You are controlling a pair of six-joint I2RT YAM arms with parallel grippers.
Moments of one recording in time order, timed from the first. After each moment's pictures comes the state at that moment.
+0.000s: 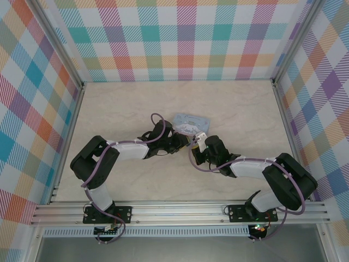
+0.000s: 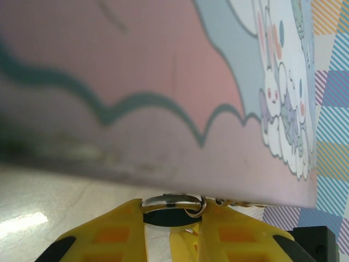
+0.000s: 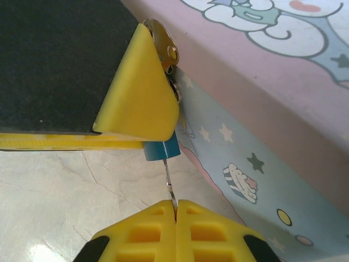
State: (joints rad) left arm -0.70 1.75 0.88 0.21 0.35 -1.15; right arm 0.70 1.43 0.46 0.34 -0.05 0.11
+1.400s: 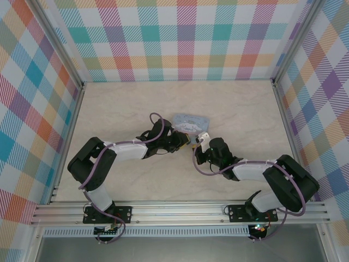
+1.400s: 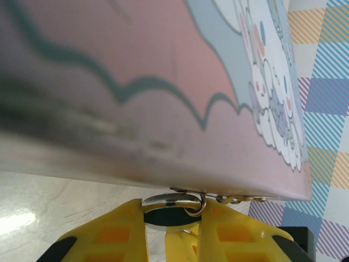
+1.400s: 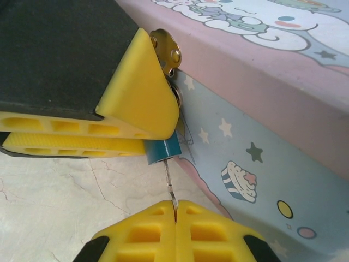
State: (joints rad) left arm -0.70 1.72 0.88 0.21 0.35 -1.20; right arm 0.68 1.41 0.38 0.52 -0.07 0.11
